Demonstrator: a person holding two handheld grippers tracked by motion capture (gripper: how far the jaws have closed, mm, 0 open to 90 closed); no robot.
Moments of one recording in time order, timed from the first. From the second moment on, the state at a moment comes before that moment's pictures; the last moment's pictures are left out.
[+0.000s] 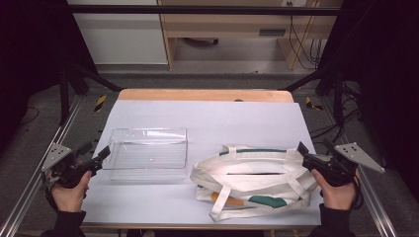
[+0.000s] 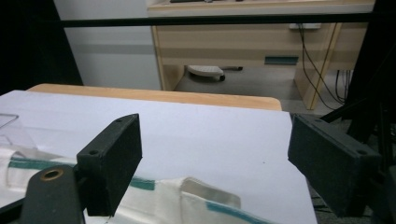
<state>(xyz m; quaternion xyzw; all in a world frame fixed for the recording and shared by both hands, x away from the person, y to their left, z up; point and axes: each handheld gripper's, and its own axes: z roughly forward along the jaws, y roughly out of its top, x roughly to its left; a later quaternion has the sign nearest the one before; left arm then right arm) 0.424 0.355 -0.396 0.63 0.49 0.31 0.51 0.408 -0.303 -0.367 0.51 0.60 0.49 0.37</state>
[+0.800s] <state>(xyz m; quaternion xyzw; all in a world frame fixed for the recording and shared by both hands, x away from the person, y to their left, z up) 0.414 0.265 -0.377 0.70 0.40 0.26 0.53 0.411 -0.237 -0.367 0.45 0.68 0.49 0.30</state>
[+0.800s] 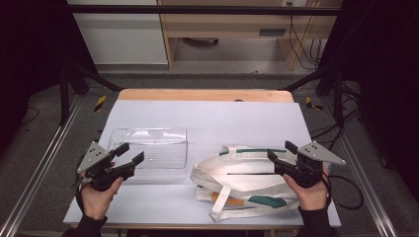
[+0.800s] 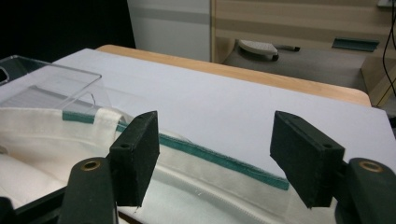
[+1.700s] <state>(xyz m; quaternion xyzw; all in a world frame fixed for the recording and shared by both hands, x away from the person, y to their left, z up) 0.437 0.113 -0.358 0.78 0.31 0.19 0.52 0.409 -0.243 -0.371 0.46 0.68 0.48 0.30</state>
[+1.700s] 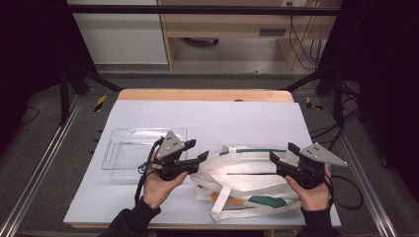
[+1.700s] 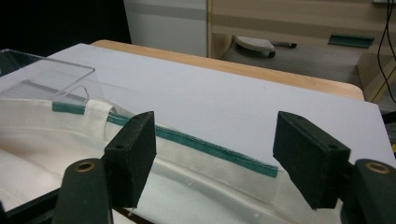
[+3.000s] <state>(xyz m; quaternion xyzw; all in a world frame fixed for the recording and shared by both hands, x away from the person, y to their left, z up) 0.463 0.076 -0.406 0.84 0.31 0.11 0.43 0.426 -0.278 -0.404 0.49 0.75 0.34 0.30</state>
